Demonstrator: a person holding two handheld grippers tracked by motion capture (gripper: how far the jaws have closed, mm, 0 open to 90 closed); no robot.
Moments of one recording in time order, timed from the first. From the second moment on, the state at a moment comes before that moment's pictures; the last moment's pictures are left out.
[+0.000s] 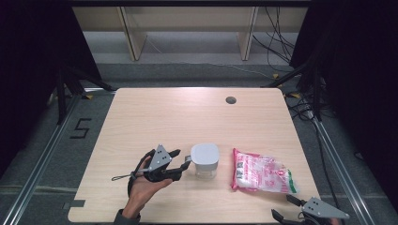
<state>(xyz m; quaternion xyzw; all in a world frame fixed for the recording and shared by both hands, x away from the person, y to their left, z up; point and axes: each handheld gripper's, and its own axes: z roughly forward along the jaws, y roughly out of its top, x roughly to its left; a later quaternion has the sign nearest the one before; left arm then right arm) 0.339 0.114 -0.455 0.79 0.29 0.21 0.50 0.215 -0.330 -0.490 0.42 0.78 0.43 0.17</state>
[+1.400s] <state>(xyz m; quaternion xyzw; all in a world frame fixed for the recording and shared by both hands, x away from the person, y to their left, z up) 0.351 0.095 -0.452 0.74 0.30 0.20 0.57 0.233 -0.283 -0.478 0.35 0.79 0.46 0.20</state>
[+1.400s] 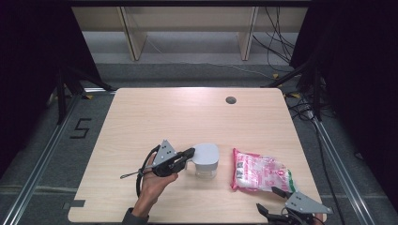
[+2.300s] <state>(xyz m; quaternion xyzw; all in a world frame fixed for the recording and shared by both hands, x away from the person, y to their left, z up) 0.350 0.098 -0.451 0.74 0.30 0.21 0.56 0.316 -0.208 -0.458 0.29 0.80 0.49 0.21</state>
